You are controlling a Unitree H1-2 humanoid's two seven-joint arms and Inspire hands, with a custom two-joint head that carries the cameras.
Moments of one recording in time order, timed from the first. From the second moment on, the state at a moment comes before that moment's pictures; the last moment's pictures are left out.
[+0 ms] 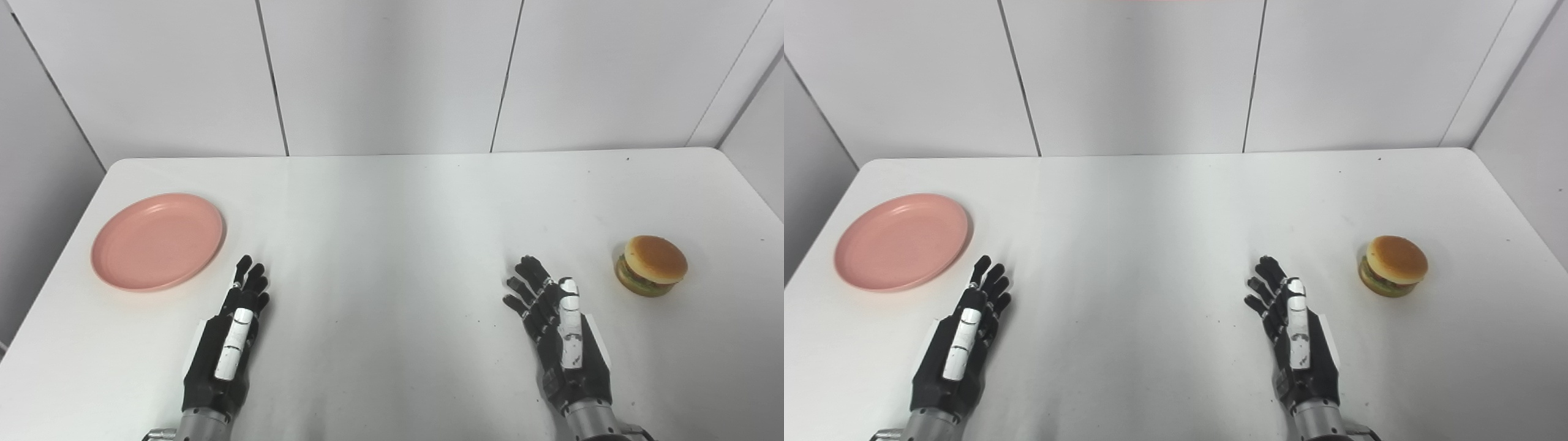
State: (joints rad) left arm 0.07 0.06 -0.04 -0.19 -0.13 0.07 -0.13; right arm 0.14 0.01 0.02 -0.29 0.15 0.10 -0.04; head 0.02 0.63
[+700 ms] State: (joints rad) left arm 0.07 0.06 -0.04 -0.19 -0.13 0.07 -0.13; right arm 0.14 0.00 0.01 -0.21 0.09 -0.14 -0.01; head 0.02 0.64
